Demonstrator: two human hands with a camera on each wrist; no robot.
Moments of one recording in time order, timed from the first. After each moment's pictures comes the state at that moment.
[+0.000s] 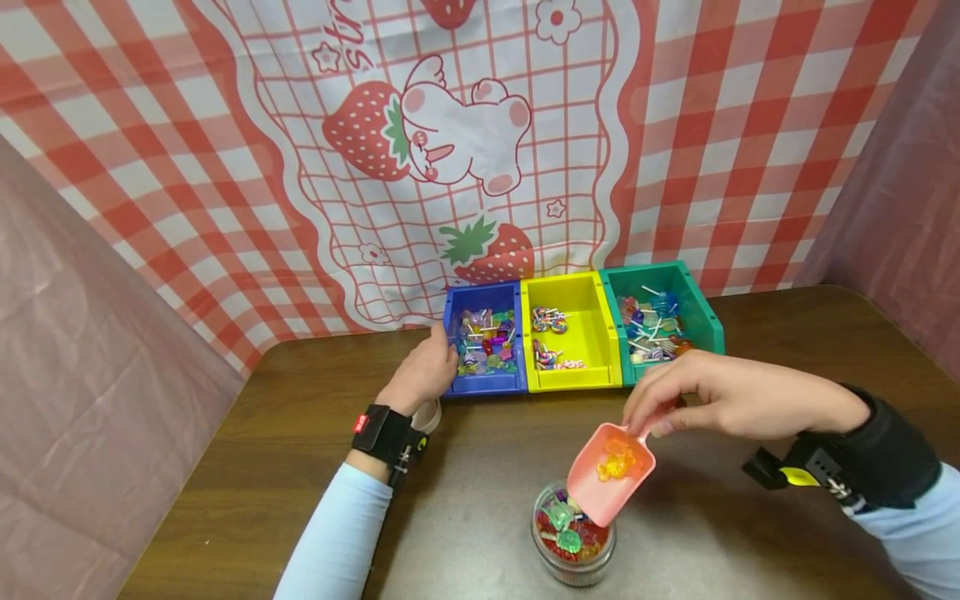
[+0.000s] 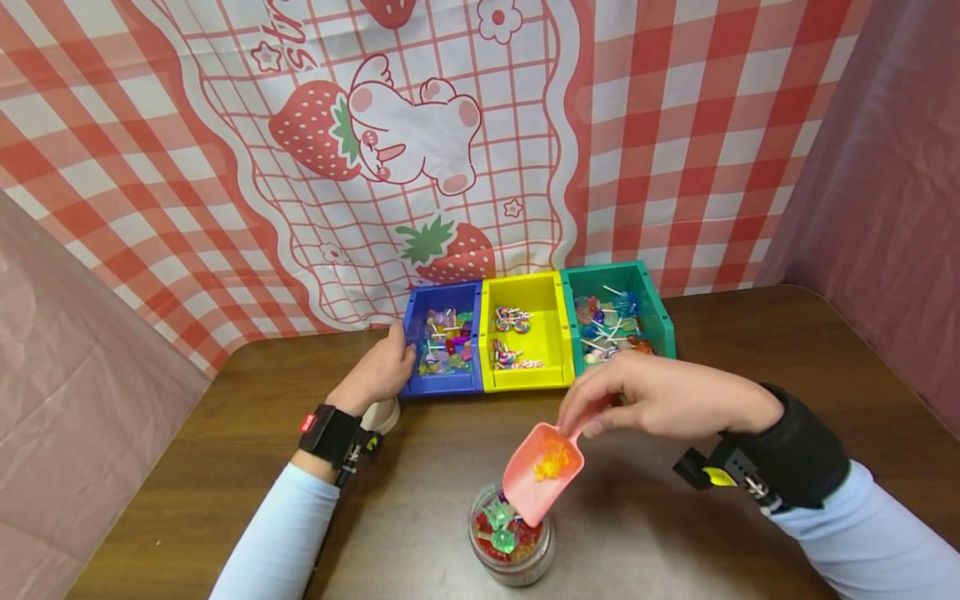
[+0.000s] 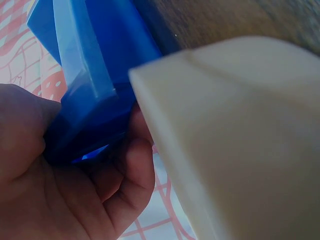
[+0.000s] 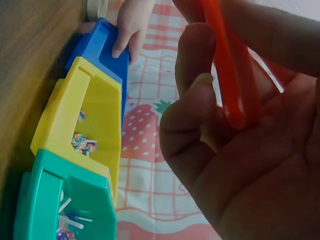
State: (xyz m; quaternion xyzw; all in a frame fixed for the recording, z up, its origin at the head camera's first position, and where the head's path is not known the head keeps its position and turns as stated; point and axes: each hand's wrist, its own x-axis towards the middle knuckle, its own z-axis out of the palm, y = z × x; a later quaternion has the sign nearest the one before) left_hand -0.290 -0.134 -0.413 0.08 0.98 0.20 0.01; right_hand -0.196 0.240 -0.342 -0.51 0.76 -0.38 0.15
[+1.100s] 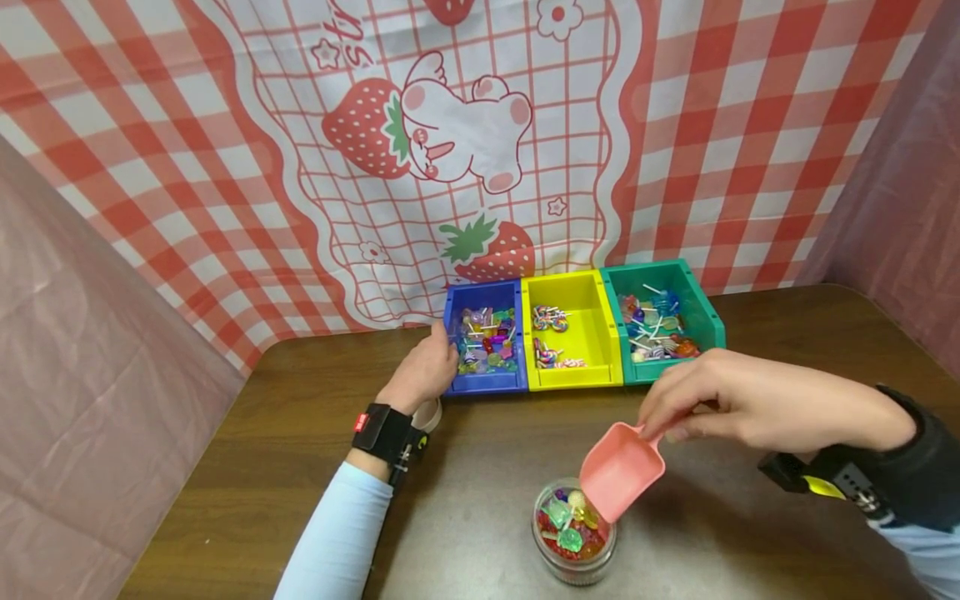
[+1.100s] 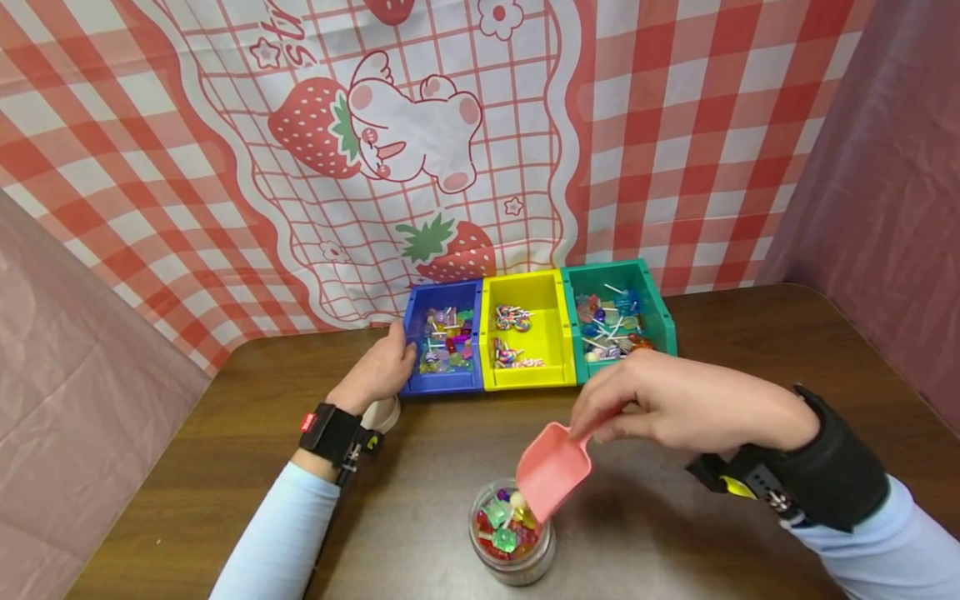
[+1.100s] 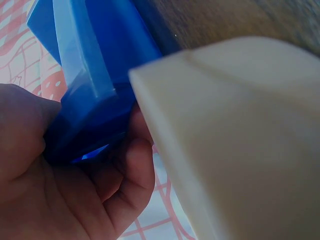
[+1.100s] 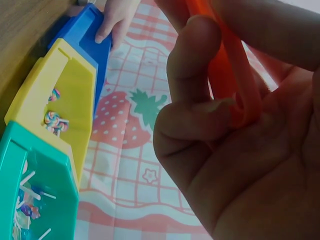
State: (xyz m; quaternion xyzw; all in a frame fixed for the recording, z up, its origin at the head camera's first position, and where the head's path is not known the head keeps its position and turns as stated) left_hand -0.289 -0.135 -0.413 0.09 0.98 0.20 0.02; right_hand -0.182 0.242 -0.325 -0.54 0.77 -0.32 0.10
